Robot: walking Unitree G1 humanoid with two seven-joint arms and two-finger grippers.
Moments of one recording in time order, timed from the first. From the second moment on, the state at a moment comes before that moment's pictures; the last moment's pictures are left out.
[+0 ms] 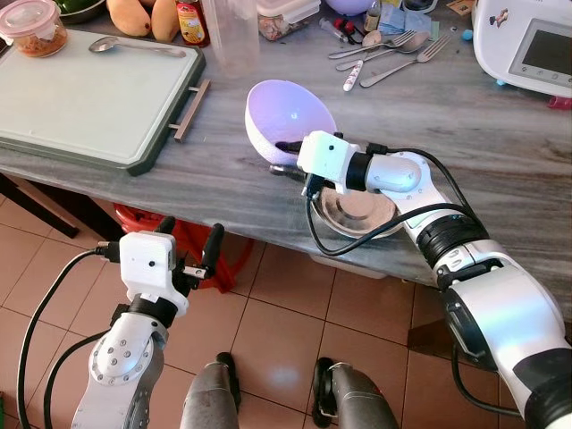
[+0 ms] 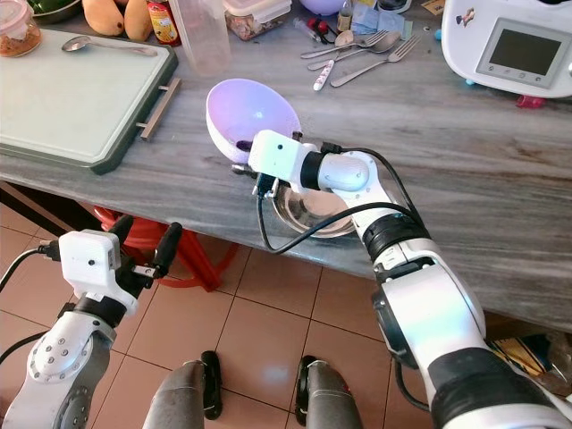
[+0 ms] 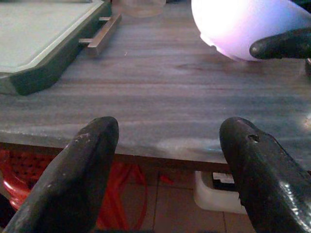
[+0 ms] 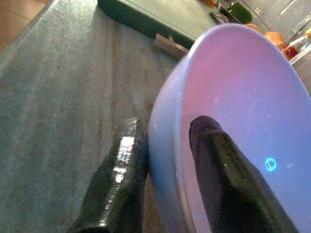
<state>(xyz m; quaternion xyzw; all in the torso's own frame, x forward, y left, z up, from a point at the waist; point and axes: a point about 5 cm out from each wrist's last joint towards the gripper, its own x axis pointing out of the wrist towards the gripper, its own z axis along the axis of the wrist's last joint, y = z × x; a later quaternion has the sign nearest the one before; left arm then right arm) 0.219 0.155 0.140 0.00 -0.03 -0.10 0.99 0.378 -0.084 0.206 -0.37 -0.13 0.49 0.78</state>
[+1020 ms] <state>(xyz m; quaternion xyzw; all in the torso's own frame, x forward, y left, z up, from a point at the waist) 0.234 0.149 0.139 -0.01 -0.04 -0.10 0.99 0.366 -0.090 0.221 -0.33 -0.20 0.50 0.78</state>
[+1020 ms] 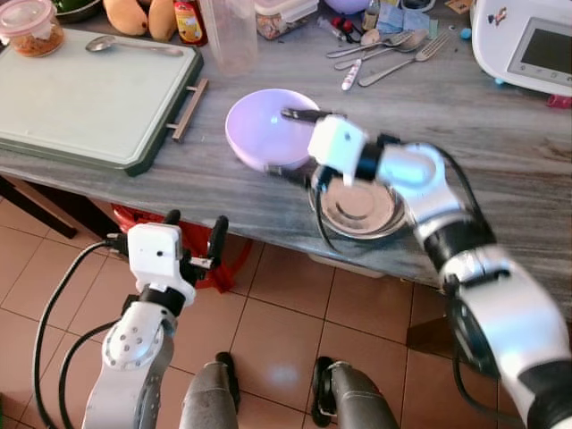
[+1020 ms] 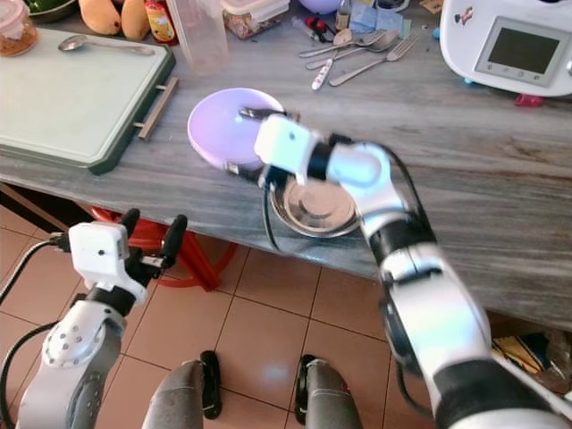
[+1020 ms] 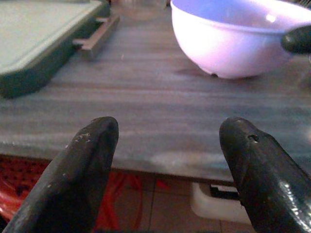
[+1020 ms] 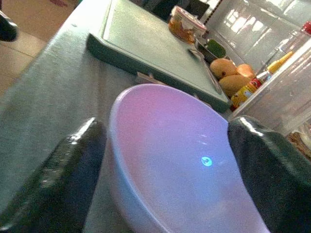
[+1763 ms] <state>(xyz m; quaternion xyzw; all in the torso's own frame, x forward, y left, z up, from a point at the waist) 0.238 0.148 0.137 -0.01 -0.04 -0.10 0.99 0.323 -0.129 0.208 -0.20 -0.21 0.28 0.91</state>
